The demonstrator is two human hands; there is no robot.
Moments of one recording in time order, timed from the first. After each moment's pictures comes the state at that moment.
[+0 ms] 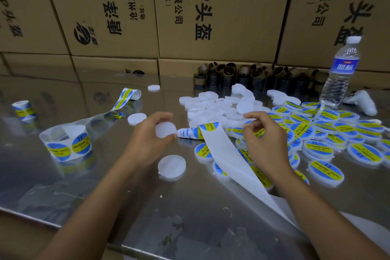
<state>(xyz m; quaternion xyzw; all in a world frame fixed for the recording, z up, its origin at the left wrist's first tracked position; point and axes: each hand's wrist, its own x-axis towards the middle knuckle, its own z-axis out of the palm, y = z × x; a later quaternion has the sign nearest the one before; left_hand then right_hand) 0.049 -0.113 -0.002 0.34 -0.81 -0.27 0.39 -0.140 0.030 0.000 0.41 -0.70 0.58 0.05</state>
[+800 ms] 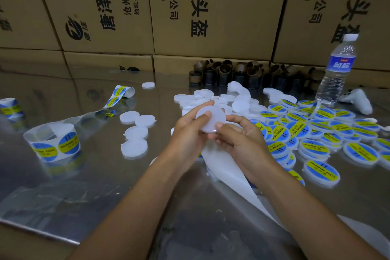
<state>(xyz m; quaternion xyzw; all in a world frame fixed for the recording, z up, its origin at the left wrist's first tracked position) -0.031 -0.063 0.009 0.12 -0.49 -0.78 0.38 -0.114 0.023 0.011 0.31 -0.46 0.75 -0.37</state>
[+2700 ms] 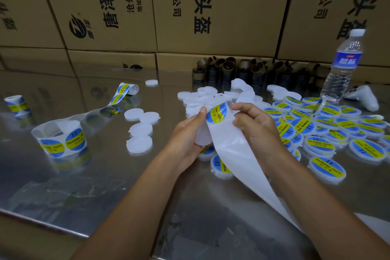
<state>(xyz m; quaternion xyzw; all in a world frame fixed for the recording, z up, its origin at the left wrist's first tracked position) -0.024 -0.075 -0.004 0.23 -0.50 -0.77 0.33 -0.124 0.025 0.019 0.36 -0.50 0.73 -0.29</state>
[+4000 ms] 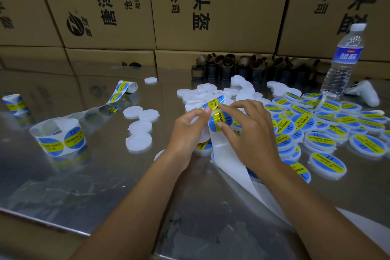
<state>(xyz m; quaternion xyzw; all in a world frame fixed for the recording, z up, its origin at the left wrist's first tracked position) -0.024 -0.064 -0.002 0.29 -0.61 -0.63 0.40 -0.130 0.021 -0.004 0.56 -0.67 0.40 0.27</state>
